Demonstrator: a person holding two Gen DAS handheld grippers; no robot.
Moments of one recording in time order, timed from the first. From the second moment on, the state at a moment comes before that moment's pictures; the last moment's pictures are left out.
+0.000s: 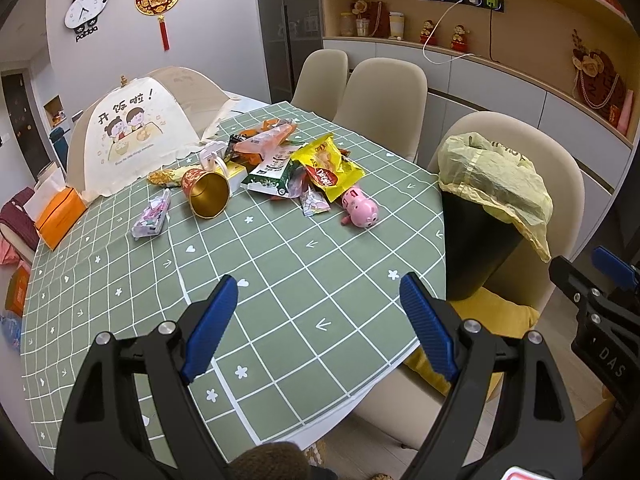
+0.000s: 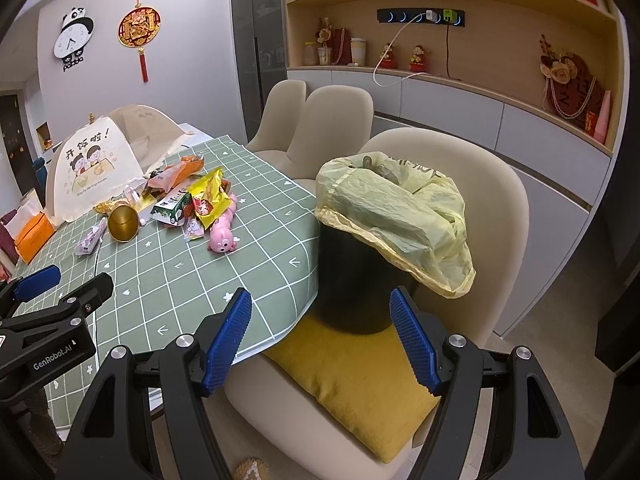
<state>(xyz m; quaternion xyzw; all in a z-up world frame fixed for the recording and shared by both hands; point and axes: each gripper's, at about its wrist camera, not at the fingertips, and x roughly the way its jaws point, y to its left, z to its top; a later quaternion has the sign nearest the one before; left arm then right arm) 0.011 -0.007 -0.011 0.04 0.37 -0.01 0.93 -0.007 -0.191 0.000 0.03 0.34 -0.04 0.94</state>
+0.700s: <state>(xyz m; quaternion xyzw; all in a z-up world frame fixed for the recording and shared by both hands) 0.029 -0.007 -0.019 0.04 0.38 -0.02 0.92 0.009 -0.204 -0.007 0.03 0.35 -0.06 0.93</state>
